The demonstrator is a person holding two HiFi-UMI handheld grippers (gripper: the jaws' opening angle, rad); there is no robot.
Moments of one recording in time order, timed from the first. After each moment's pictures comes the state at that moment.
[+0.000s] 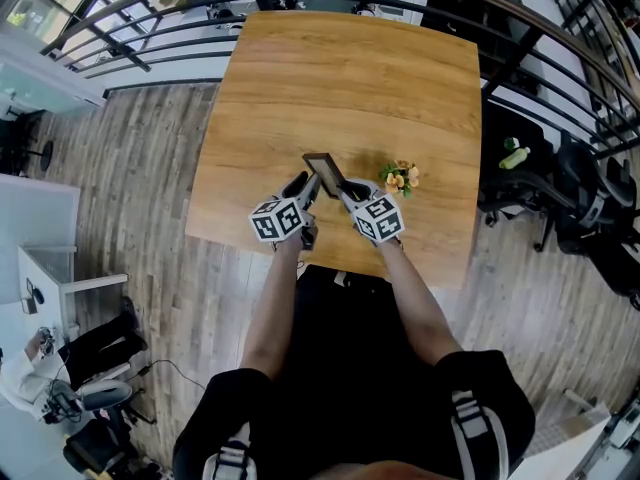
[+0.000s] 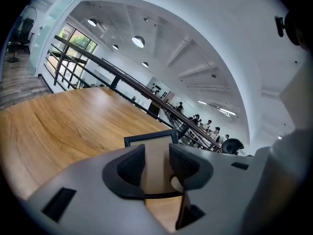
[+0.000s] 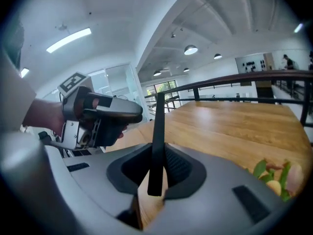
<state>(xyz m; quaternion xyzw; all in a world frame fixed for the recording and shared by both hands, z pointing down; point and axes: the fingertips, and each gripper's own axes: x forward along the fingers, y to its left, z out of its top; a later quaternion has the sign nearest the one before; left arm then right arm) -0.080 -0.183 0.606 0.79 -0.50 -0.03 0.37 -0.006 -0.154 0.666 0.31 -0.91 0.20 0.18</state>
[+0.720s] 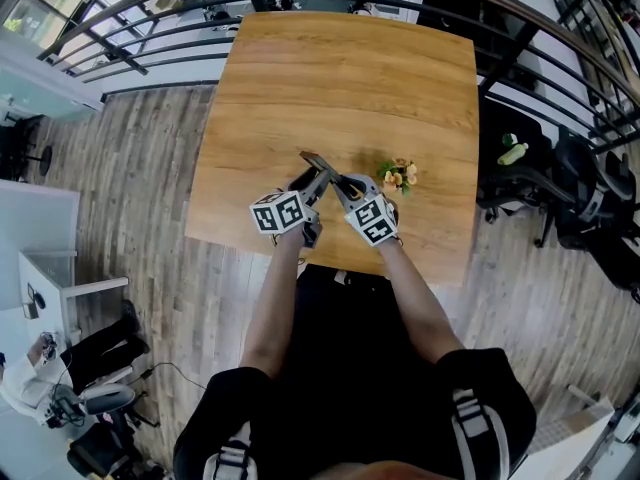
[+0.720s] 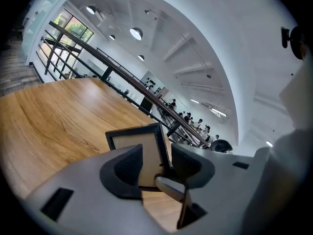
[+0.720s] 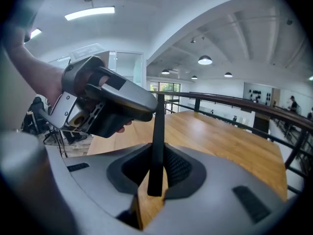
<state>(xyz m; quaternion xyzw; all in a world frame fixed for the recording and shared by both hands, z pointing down) -0.049 -0.188 0.592 0.80 -0.44 -0.03 0.40 -0.009 -0.158 0.645 0.33 -0.91 0.06 0.24</state>
